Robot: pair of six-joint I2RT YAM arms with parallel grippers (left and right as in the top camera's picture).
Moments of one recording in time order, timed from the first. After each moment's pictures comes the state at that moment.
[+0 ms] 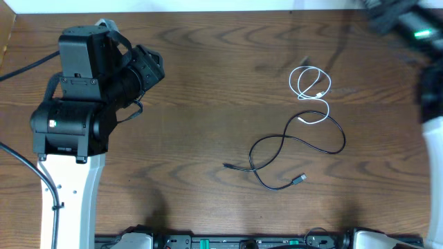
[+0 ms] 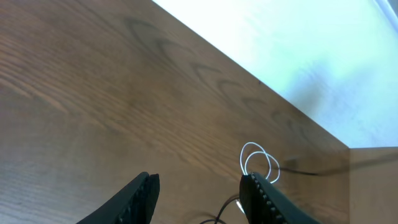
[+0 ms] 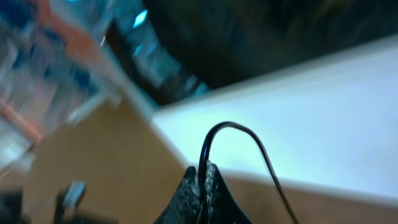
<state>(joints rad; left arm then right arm) -0.10 1.31 1.68 -1.06 0.15 -0.69 -0.15 1.41 1.59 0.00 -0.87 0.74</state>
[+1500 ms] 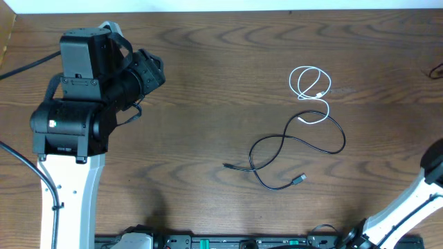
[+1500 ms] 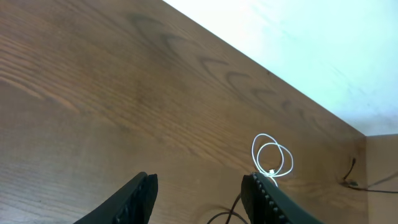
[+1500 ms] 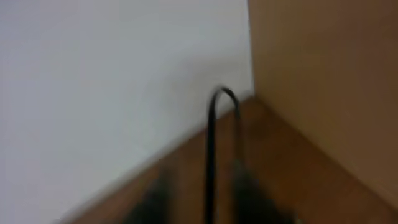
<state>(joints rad) -0.10 1.31 1.68 -1.09 0.15 -0.62 -0.61 2.21 2.18 -0.41 -0.15 0.22</state>
